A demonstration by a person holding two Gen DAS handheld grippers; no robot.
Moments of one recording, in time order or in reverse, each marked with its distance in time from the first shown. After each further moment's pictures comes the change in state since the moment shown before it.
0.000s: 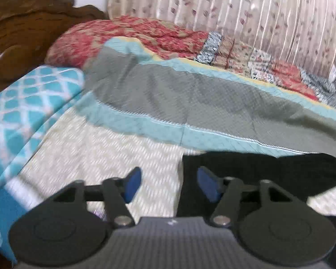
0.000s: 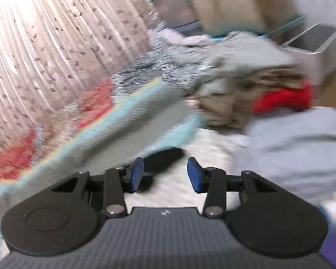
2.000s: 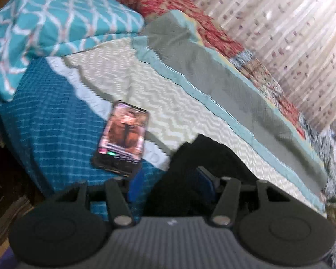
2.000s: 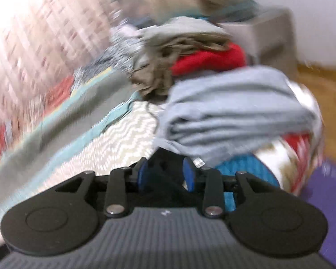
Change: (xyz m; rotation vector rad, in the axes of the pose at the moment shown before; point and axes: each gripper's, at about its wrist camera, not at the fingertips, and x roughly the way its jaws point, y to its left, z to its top) left arm -0.153 0.196 -0.233 -0.434 0.007 -0.158; right arm -0.034 -0.088 -0.118 -0.020 -0.092 -0.193
